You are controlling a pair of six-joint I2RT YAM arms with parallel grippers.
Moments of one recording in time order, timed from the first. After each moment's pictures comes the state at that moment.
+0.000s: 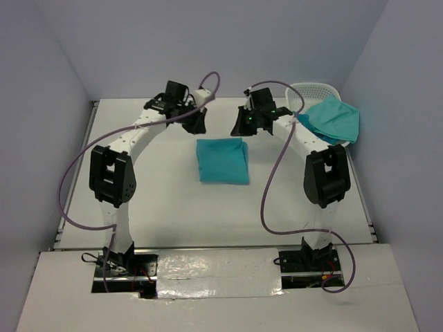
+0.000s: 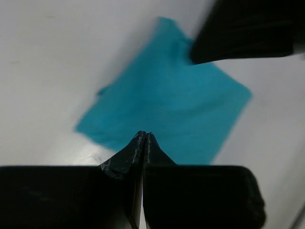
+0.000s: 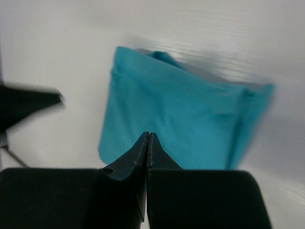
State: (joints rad) left arm -0.31 2.01 1.82 -0.62 0.48 0.26; right arm 0.34 1.91 1.60 -0.48 -0.29 0.43
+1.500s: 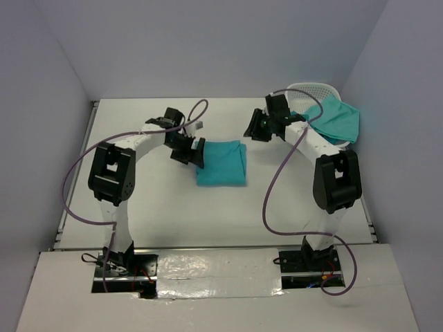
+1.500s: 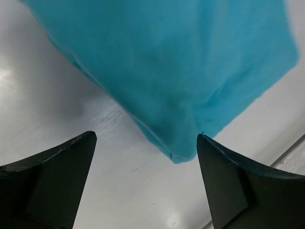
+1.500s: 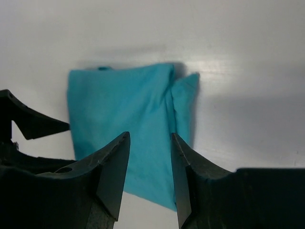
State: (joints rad) left arm -0.29 1.98 1.53 -0.67 0.52 0.04; right arm 0.26 1.82 1.45 -0.40 -0.20 0.55
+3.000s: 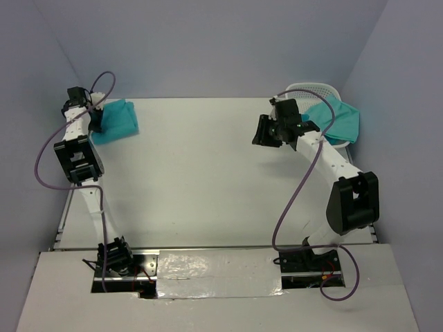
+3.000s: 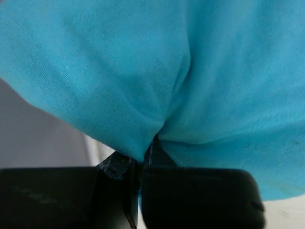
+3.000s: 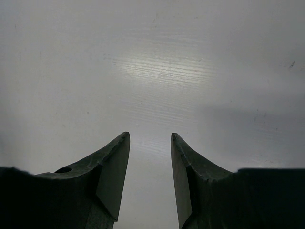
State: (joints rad) left arm 0.39 2.54 2.32 -0.77 0.11 0.44; right arm 0.27 1.58 1.29 -0.50 -0.17 0.39
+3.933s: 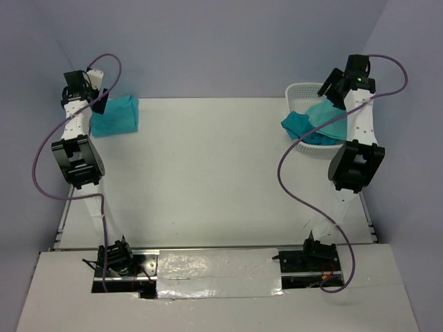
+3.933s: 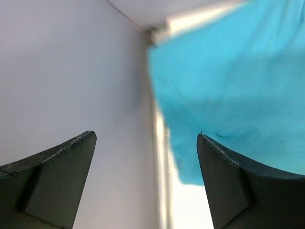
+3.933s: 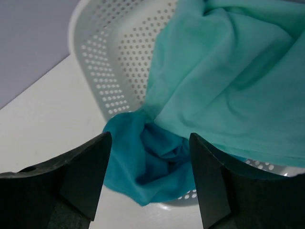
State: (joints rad) left arm 0.35 2.37 2.19 -0.45 -0.03 0.56; right arm -0.24 2.09 2.19 -0.82 -0.02 0.38
